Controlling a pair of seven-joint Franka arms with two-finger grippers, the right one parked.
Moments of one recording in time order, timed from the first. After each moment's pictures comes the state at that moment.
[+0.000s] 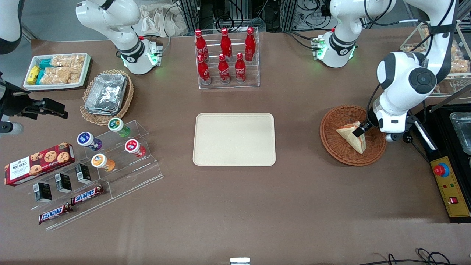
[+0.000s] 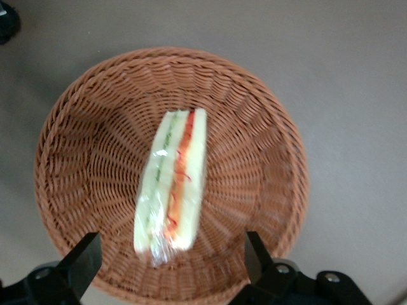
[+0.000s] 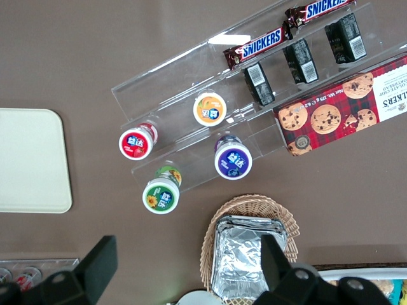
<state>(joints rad) 0.09 -0.02 -0.12 -2.40 0.01 2.38 -0.77</state>
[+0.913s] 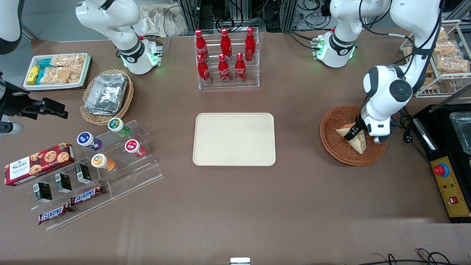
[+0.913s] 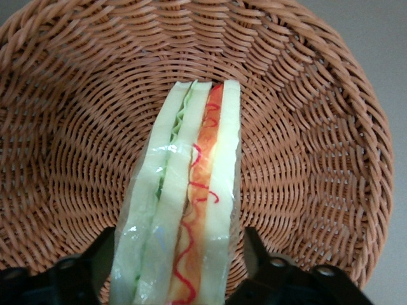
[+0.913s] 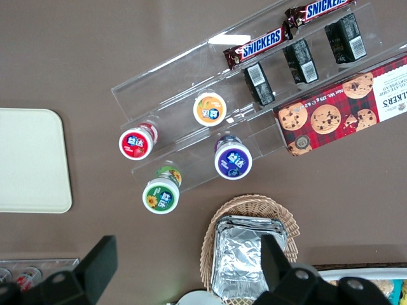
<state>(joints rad) 0.09 0.12 -0.13 -2.52 0.01 2.65 -0.84</state>
